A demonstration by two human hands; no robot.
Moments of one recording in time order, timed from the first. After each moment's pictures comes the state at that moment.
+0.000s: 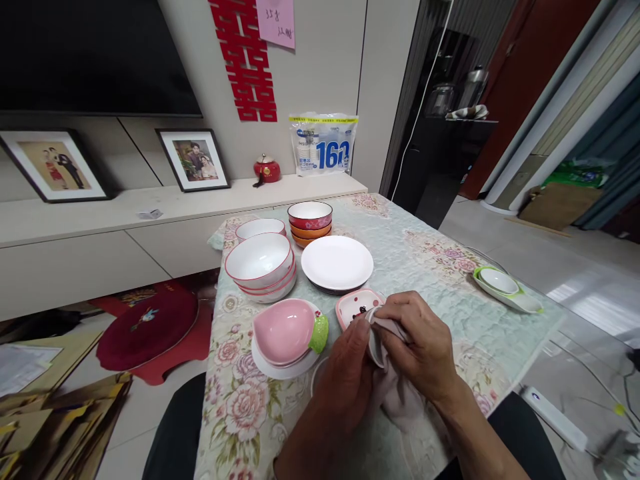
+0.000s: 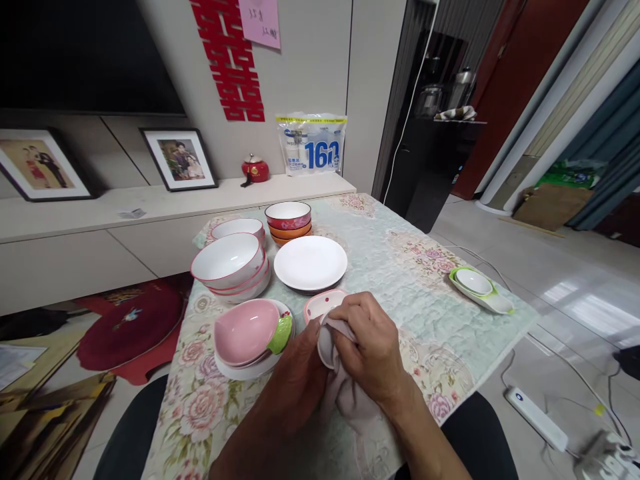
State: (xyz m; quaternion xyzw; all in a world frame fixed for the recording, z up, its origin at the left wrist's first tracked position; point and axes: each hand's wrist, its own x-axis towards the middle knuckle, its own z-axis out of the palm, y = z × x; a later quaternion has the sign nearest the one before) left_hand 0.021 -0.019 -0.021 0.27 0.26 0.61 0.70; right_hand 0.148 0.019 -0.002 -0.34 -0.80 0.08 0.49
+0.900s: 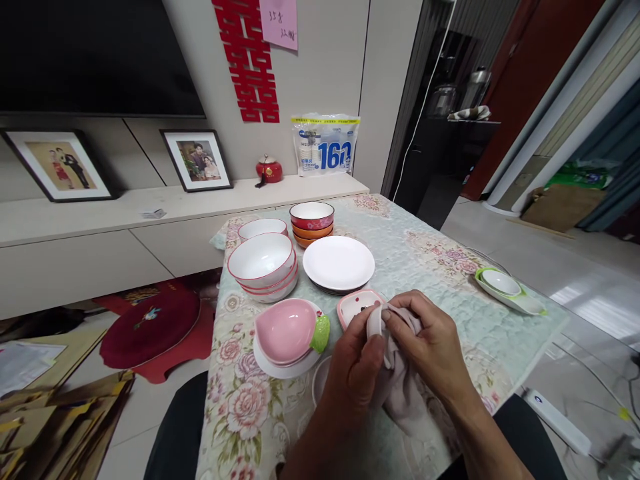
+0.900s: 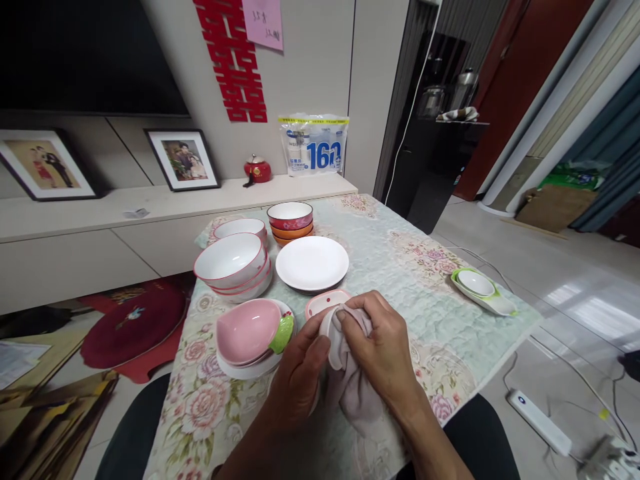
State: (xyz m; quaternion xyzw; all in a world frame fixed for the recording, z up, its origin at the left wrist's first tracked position) left_hand 0.013 -0.019 -0.013 0.48 0.31 0.59 0.57; right_hand 0.153 0.019 0.004 -0.47 -0.74 0.16 0.46
